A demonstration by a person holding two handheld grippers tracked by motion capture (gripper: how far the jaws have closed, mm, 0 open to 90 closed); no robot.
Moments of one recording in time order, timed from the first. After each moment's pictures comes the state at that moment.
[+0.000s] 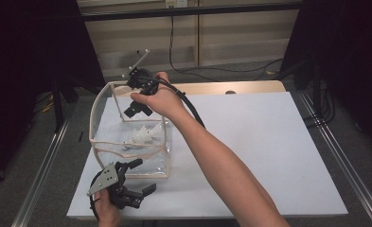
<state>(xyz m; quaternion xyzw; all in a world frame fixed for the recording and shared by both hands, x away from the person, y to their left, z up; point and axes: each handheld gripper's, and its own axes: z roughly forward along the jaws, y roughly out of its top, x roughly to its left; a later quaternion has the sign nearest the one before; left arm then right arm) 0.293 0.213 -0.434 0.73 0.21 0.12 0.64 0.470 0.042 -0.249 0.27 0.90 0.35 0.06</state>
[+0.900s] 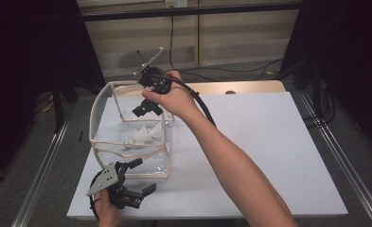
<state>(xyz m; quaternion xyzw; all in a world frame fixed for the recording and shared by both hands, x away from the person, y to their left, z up) 0.293 0.213 -0.433 0.73 0.21 0.12 0.64 0.460 0.012 -0.241 0.26 0.89 0.37 0.06</state>
